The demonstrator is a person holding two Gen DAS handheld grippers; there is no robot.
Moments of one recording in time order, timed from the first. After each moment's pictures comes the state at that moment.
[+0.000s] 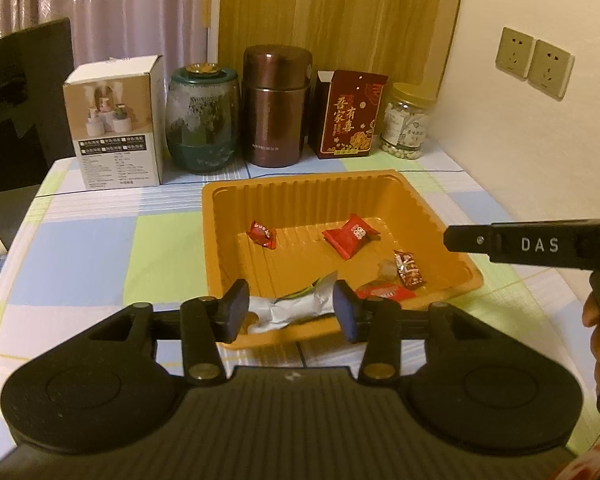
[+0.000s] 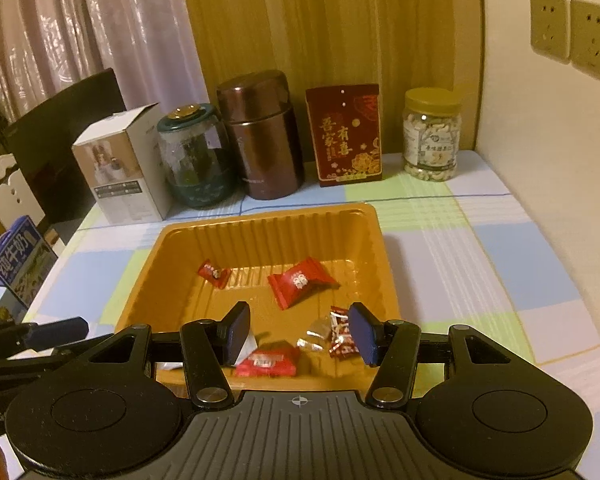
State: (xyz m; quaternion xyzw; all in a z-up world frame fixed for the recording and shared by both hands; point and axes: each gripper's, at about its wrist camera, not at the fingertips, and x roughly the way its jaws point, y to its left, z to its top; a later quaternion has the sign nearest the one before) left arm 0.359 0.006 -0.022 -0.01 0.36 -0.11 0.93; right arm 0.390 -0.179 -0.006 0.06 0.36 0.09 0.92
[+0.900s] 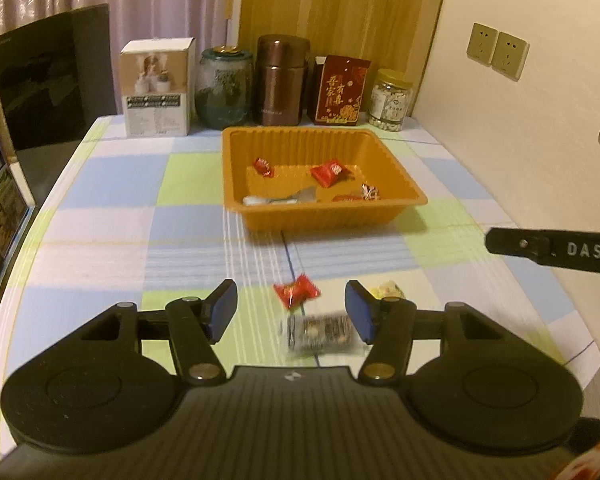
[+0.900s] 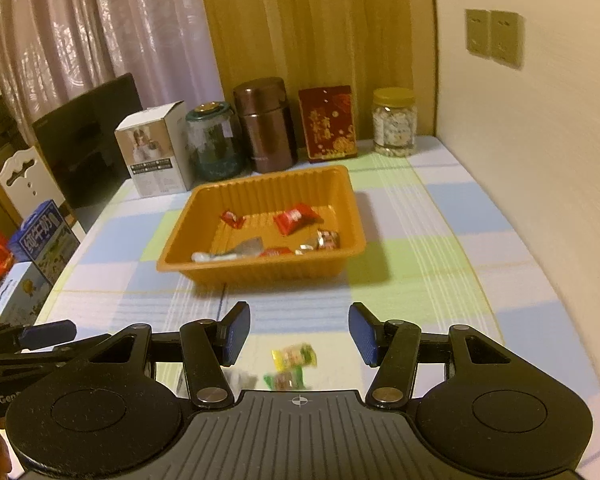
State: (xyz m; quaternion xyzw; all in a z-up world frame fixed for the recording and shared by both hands) left arm 0.206 0.014 -0.006 -0.04 0.38 -0.08 0.92; right arm 0.223 -0.197 0.019 0.08 0.36 0.08 0.93
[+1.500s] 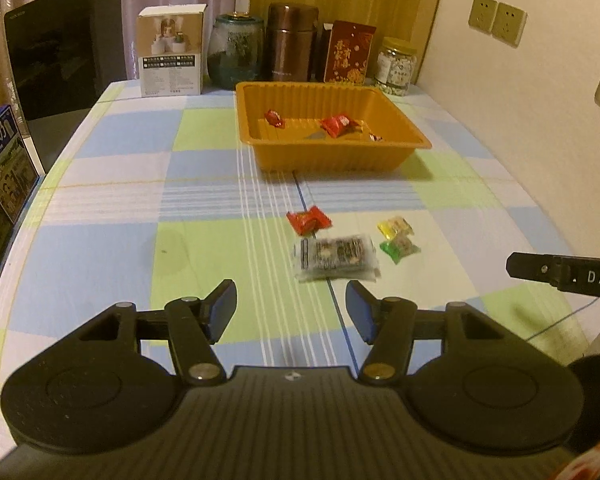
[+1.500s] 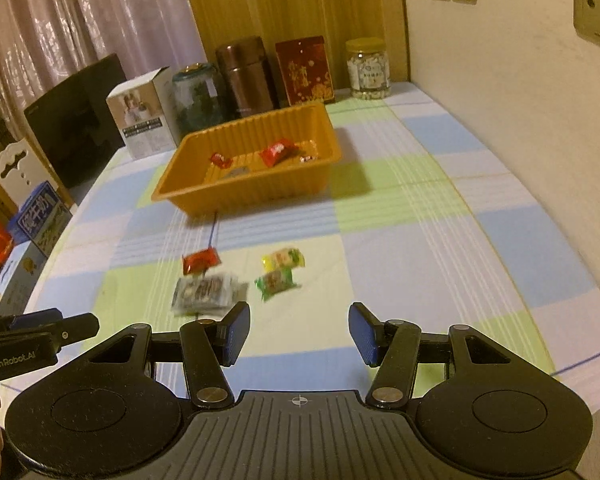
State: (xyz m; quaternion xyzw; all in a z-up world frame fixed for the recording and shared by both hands) left arm 0.155 0.025 -0.036 -0.03 0.41 -0.08 0.91; right arm 0.157 -0.205 -0.019 0.10 0.40 0.06 0.91
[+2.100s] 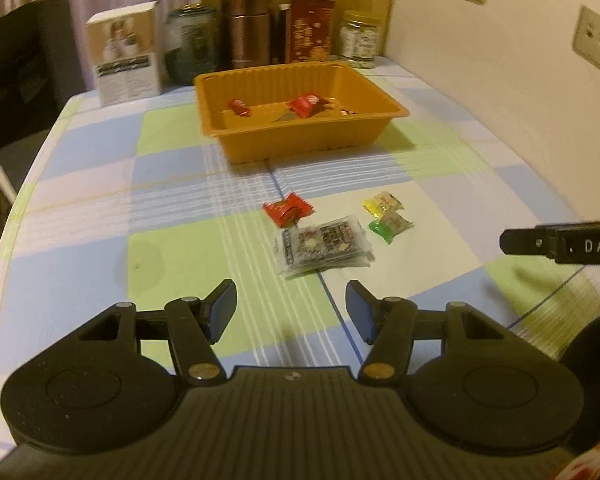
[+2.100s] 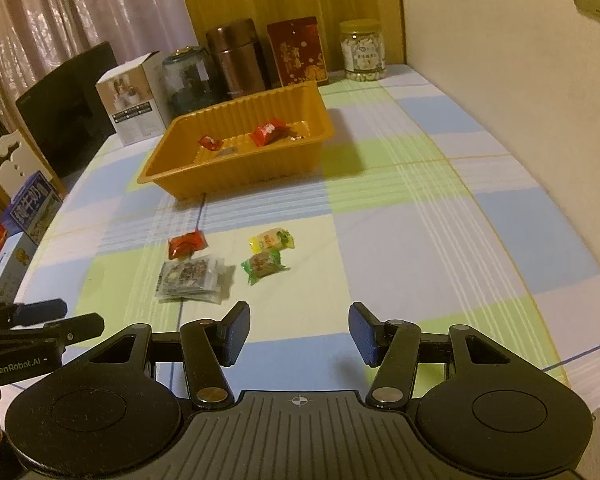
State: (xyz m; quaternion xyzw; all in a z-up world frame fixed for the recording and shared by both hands) left arm 0.177 0.013 -0.055 0.04 0.41 -0.14 0.90; right arm 0.169 -0.211 -0.039 0.10 0.42 0.06 0.90
